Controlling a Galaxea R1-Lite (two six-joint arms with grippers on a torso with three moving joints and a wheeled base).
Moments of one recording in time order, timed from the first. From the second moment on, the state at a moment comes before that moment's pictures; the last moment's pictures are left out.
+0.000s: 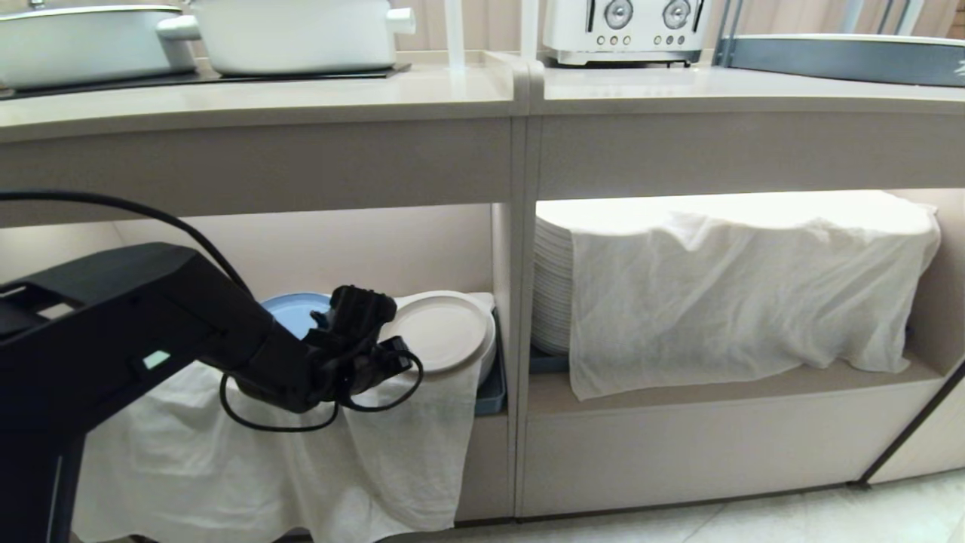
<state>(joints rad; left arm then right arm) -0.36 2.19 -1.02 -0.41 0.22 -0.70 0.00 0.00 0.00 0.00 0.00 0.00</state>
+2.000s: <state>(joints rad) -0.40 2.34 -1.32 -0.19 0.22 -0.83 0.00 0.00 0.00 0.00 0.00 0.00</state>
